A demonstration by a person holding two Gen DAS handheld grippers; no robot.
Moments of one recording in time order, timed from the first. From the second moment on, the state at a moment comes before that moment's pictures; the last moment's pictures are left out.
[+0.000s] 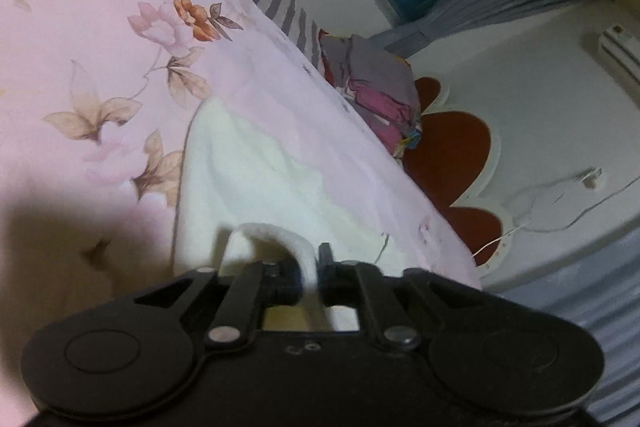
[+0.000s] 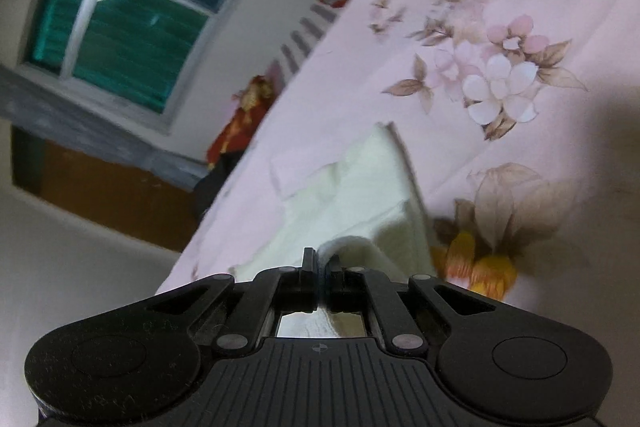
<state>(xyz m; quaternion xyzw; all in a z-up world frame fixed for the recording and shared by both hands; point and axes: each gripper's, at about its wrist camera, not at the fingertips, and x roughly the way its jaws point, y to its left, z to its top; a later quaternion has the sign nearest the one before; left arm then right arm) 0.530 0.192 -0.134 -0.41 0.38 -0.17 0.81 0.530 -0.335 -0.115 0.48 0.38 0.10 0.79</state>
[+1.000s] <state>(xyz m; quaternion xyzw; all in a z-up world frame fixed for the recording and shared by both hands) 0.583 0.154 -0.125 -0.16 0.42 -0.20 0.87 0.558 -0.271 -0.112 0.13 0.40 0.10 0.90</state>
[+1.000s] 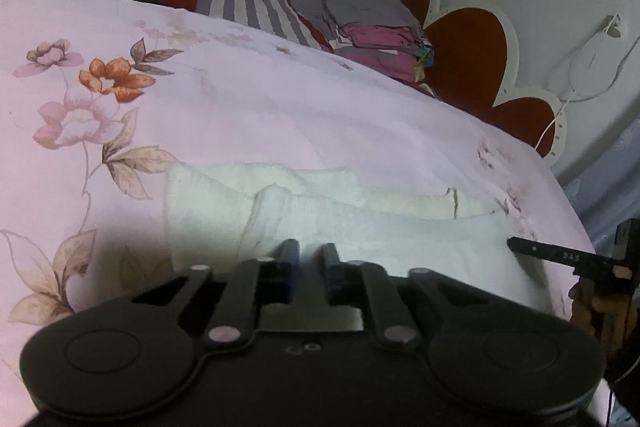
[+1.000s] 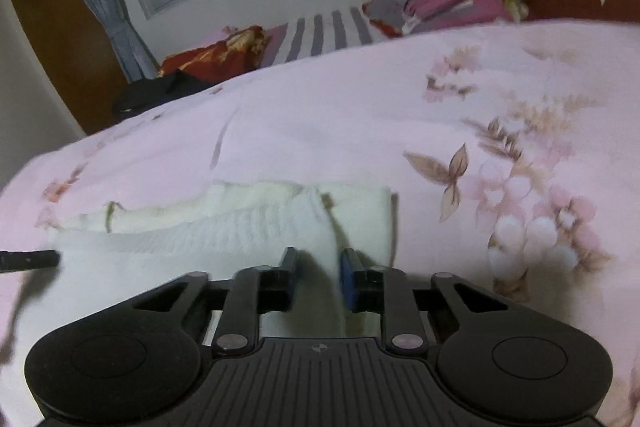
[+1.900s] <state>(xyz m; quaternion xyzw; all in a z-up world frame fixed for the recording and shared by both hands) 0.581 0.155 -0.109 -0.15 0.35 -0.19 0.90 0.556 -0.261 -0.094 0.10 0.34 0.10 0.93</state>
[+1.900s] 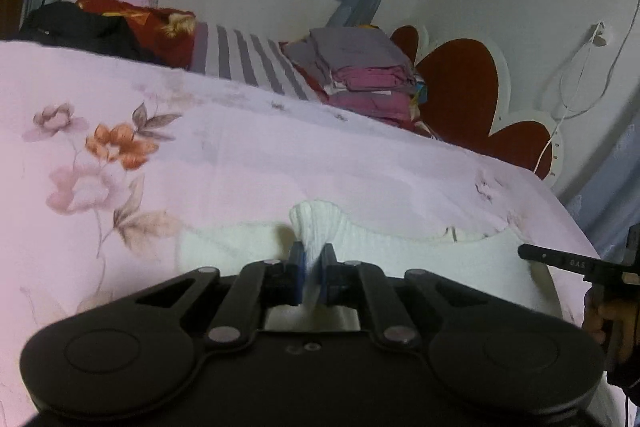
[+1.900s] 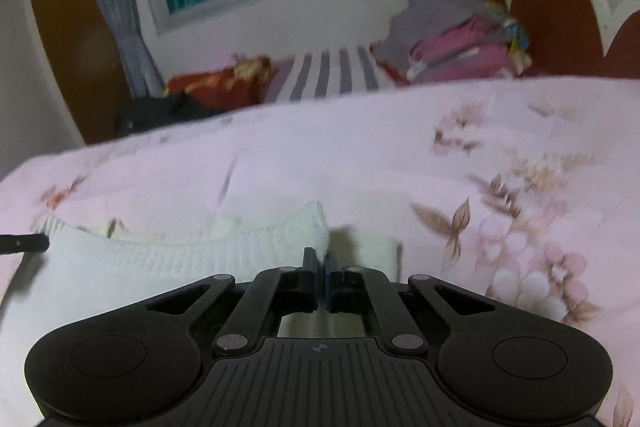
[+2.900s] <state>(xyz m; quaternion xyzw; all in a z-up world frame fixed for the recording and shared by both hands) 0.554 0.099 -0.100 -0.08 0.35 -0.16 0.92 0.563 -0.221 -0.101 -0.01 0.36 0.06 0.93</state>
